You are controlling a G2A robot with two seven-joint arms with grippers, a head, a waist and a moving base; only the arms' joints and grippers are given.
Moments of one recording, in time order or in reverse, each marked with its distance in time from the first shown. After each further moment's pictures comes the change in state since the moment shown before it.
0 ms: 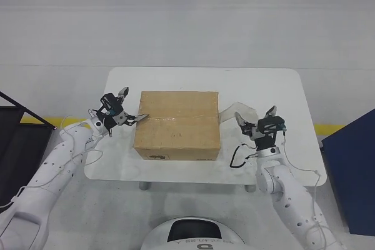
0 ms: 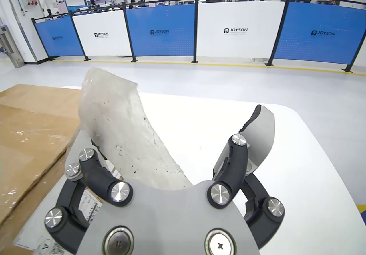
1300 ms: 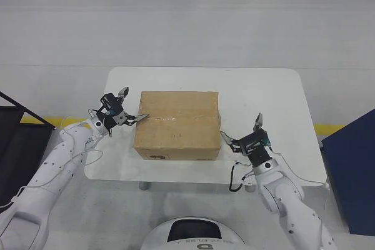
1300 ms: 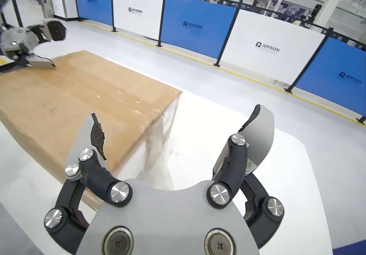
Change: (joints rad) left arm 0.000 0.000 0.000 0.000 0.000 0.000 0.000; right arm -0.199 0.004 0.117 -0.227 -0.252 -0.167 0.174
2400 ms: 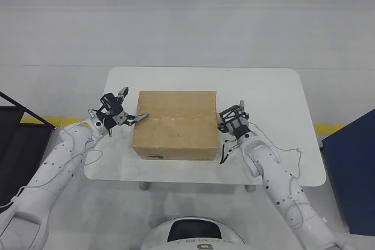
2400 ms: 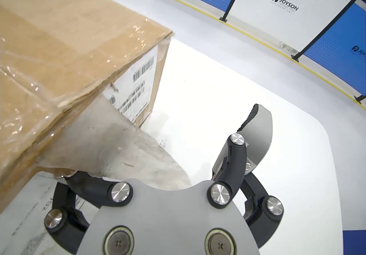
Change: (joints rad) left arm 0.000 0.000 0.000 0.000 0.000 0.000 0.000; right arm 0.441 -0.084 -0.220 0.451 -0.003 0.021 0.168
